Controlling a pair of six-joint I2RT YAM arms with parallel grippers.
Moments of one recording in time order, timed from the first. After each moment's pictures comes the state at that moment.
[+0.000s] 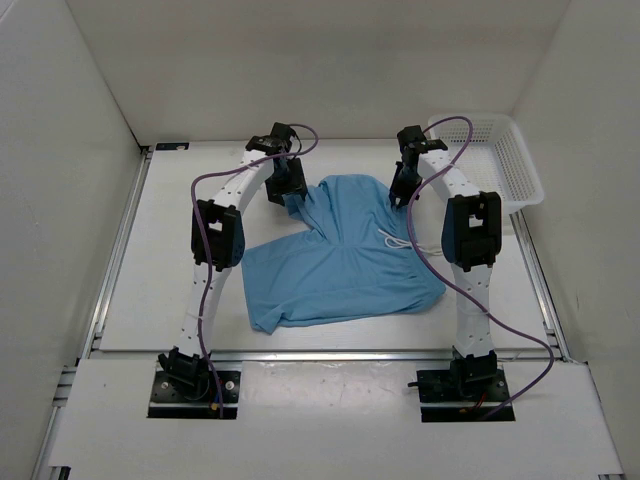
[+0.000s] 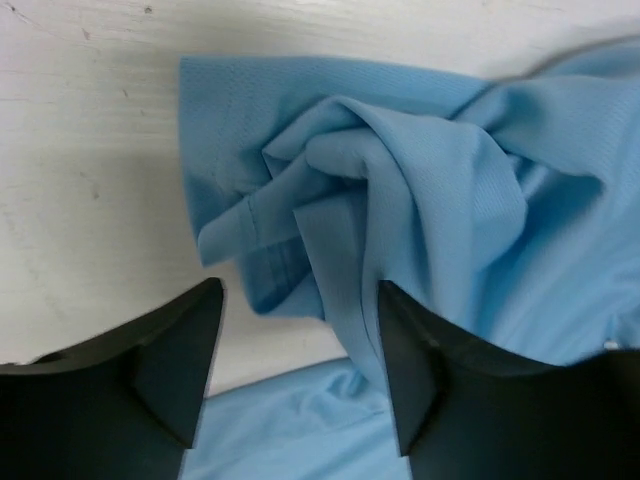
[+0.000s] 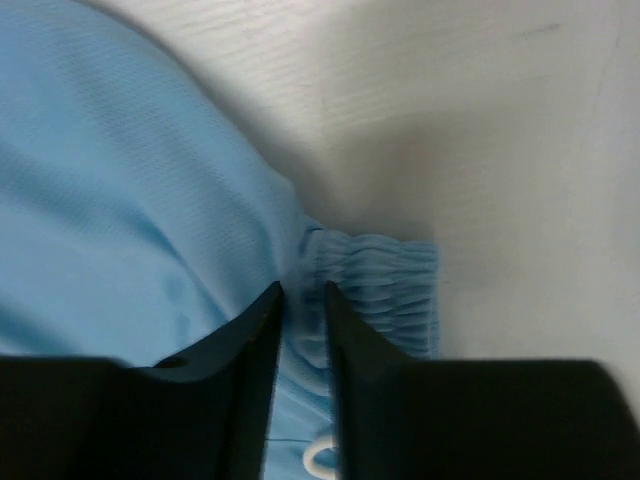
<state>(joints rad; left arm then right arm) -0.35 2.53 2.41 -1.05 0.04 -0.51 0.22 2.31 2.04 -0.93 0.01 0.48</state>
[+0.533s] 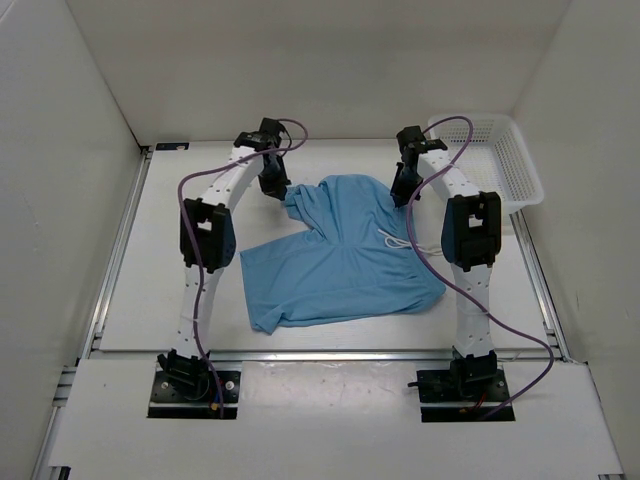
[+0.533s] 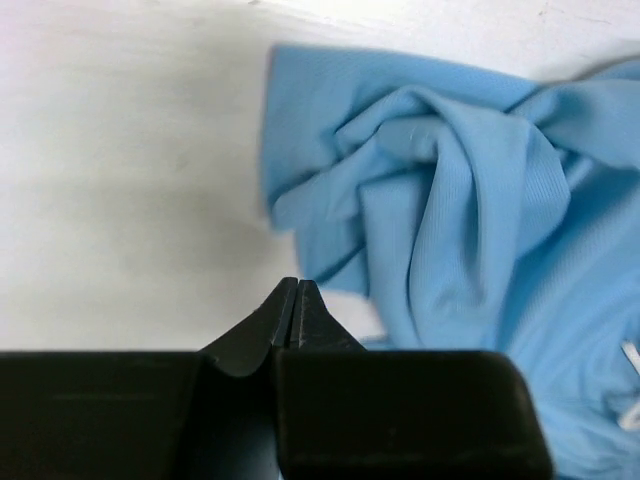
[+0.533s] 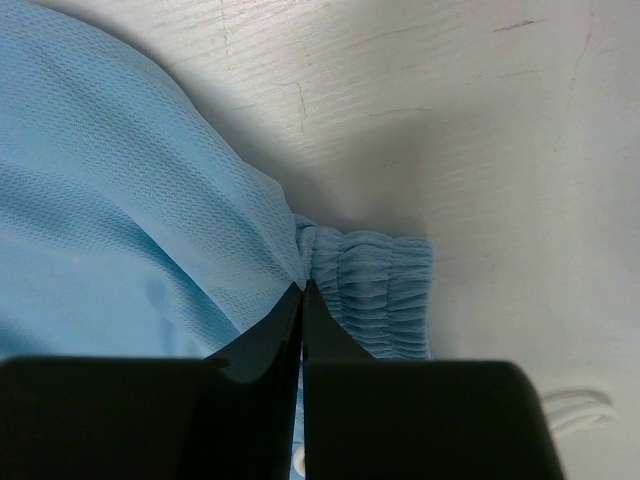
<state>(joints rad) -0.32 2.47 2.33 -1.05 0.00 -0.51 0.22 2.33 2.05 -0.95 0.05 0.49</state>
